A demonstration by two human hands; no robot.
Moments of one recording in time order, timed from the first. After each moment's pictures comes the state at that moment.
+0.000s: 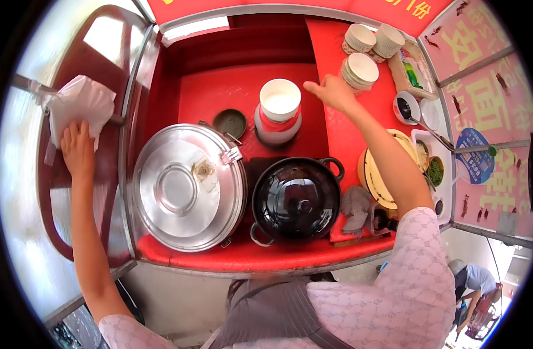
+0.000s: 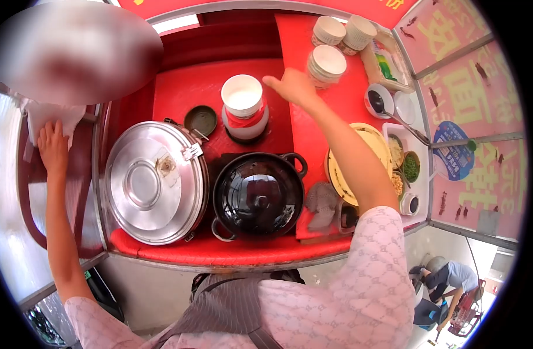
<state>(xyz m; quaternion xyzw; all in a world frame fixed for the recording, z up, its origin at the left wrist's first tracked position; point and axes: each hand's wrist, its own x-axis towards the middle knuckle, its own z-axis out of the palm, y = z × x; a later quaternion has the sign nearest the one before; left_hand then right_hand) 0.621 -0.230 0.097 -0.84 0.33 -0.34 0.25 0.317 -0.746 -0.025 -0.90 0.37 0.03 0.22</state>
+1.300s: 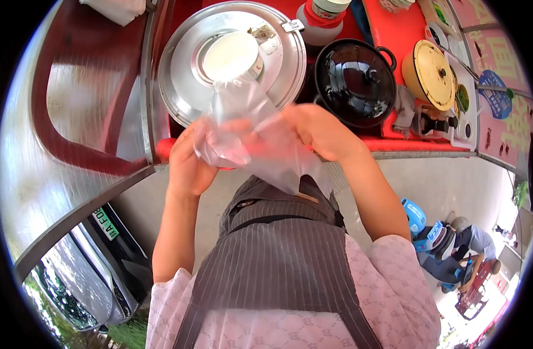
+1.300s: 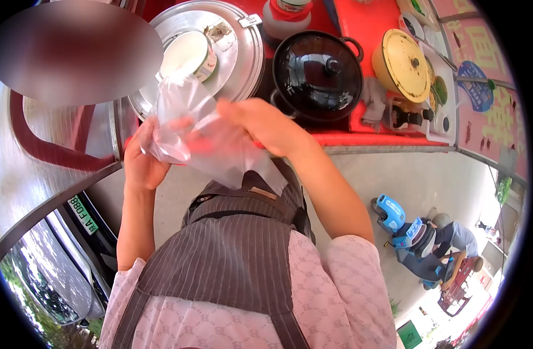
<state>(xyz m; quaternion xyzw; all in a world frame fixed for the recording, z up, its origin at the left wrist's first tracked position) 0.354 -0.103 -0.004 0.35 -0.05 -0.55 0.76 0.202 -0.331 -0.011 -0.45 0.21 0.10 0.86</state>
